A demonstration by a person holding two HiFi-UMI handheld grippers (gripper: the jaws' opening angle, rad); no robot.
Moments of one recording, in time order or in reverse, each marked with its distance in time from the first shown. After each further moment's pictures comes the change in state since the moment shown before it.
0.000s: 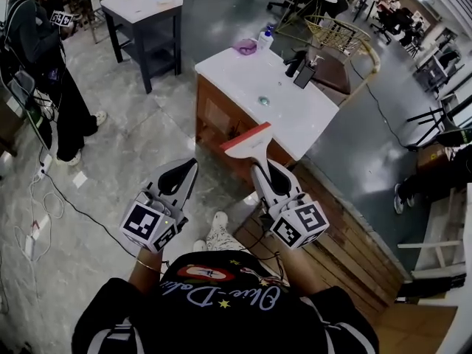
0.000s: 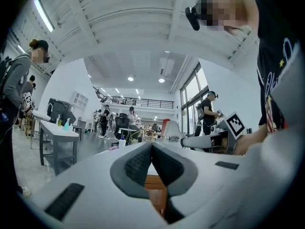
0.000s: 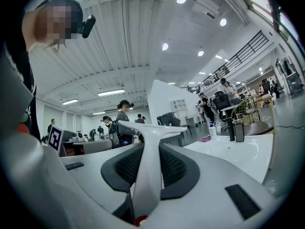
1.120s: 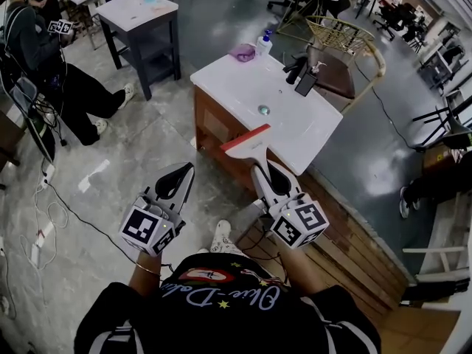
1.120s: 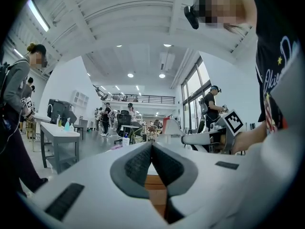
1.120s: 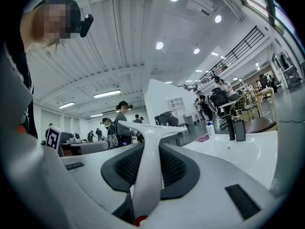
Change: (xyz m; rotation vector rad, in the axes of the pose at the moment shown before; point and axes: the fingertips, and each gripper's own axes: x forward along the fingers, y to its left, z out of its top) left arm 0.045 0.033 0.000 0.026 0.055 0.021; right arm 0.039 -0.050 0.005 0.043 0.005 -0.014
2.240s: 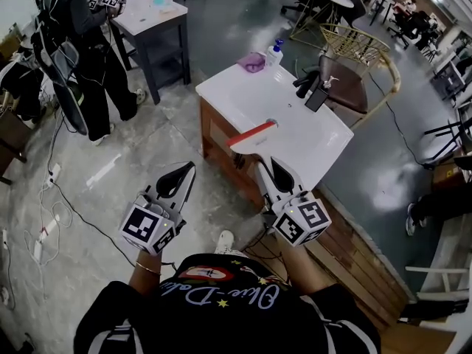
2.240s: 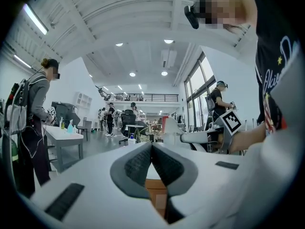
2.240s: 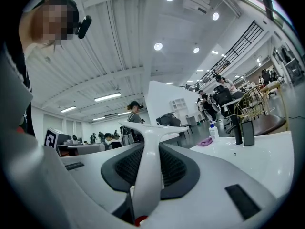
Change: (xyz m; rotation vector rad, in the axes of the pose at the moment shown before) left arm 0.047 0.038 0.003 0.021 0.007 0.048; right arm 0.055 -0.048 0.013 0.030 -0.022 0.041
